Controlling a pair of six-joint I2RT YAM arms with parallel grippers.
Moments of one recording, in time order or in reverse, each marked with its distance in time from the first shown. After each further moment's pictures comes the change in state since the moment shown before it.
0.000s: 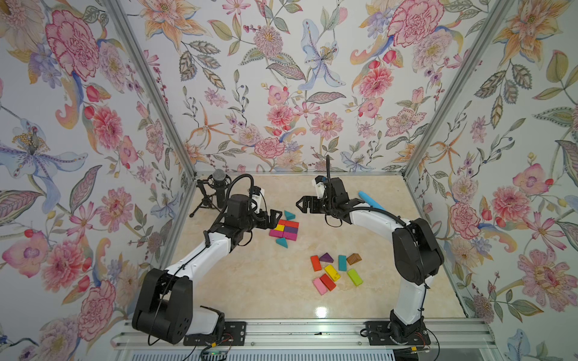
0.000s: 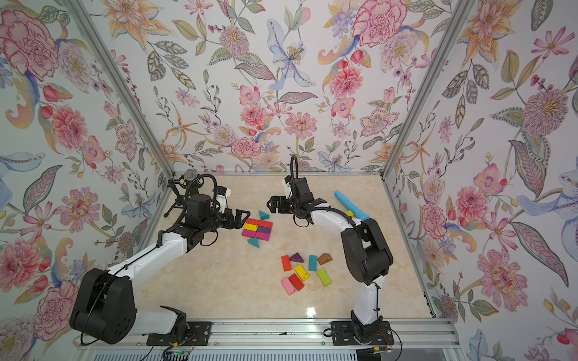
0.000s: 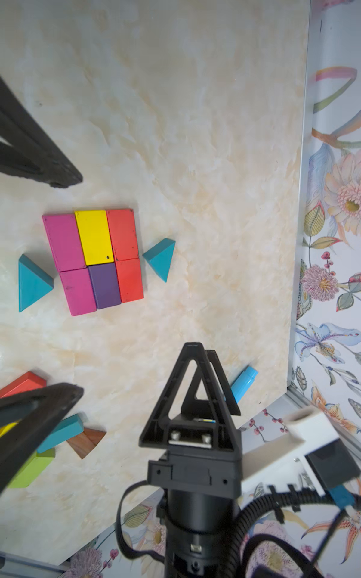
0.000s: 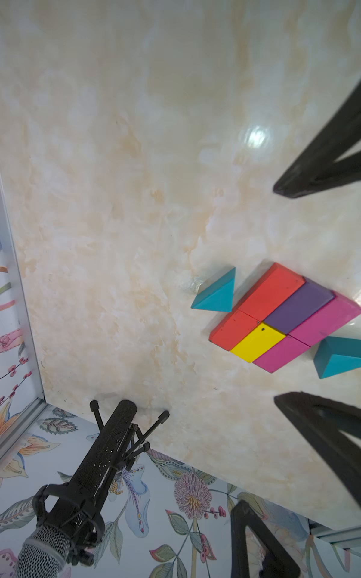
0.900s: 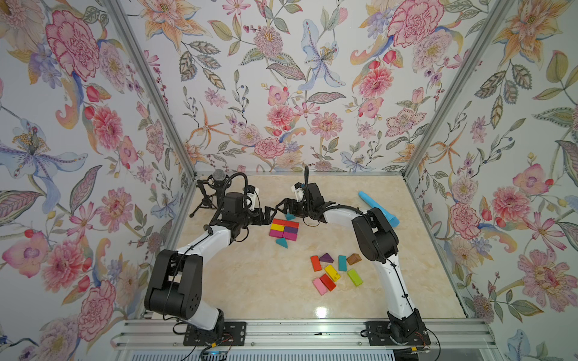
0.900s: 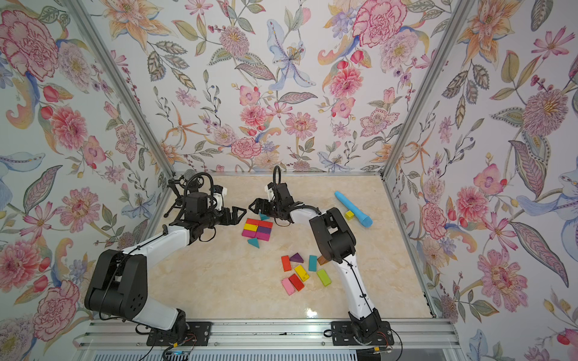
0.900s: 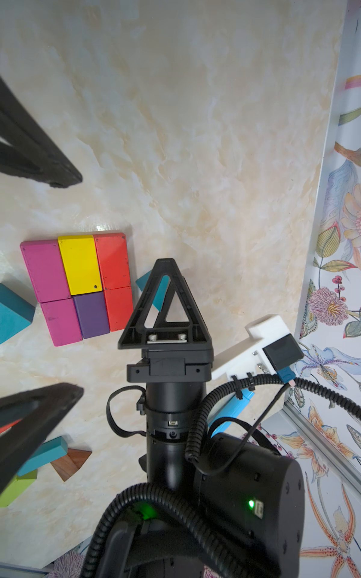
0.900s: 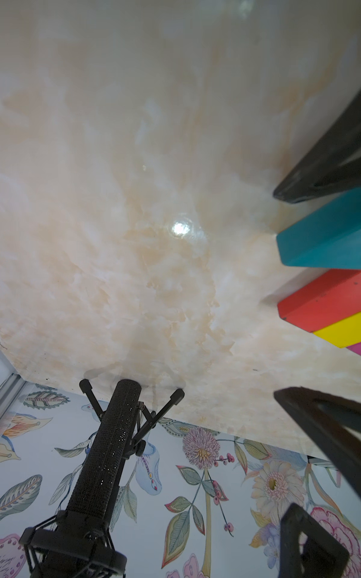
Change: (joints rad) left arm 0.166 0.182 0.042 0.097 0.123 0.001; right arm 0.066 0.556 0.393 0.193 -0.218 0.231
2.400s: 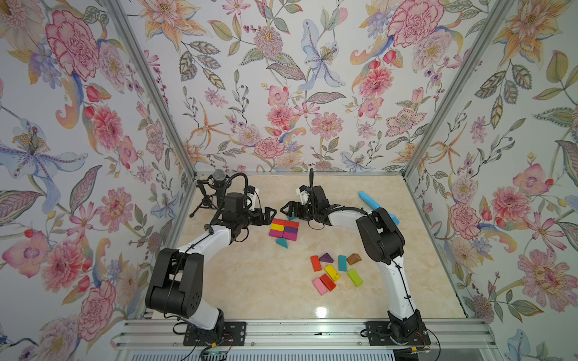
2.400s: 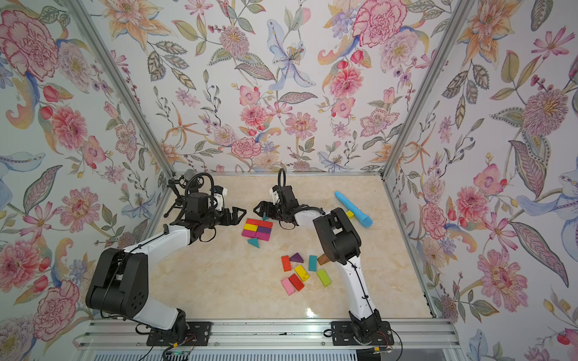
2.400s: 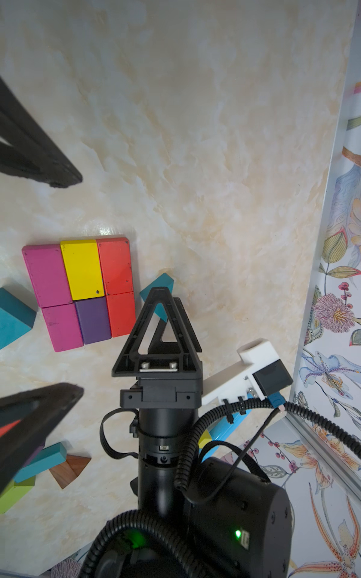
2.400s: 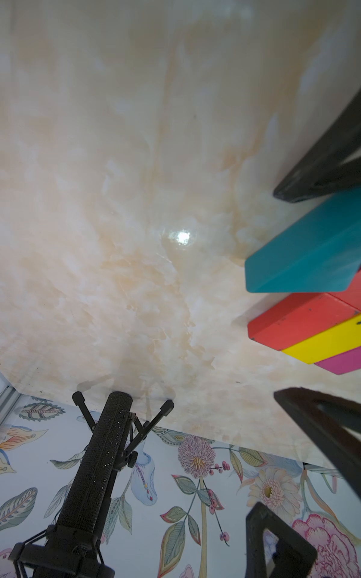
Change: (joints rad) left arm 0.000 0.012 0.002 -0.008 -0.017 0.001; right arm -0.022 -0.065 -0.121 0.033 0.002 -0.015
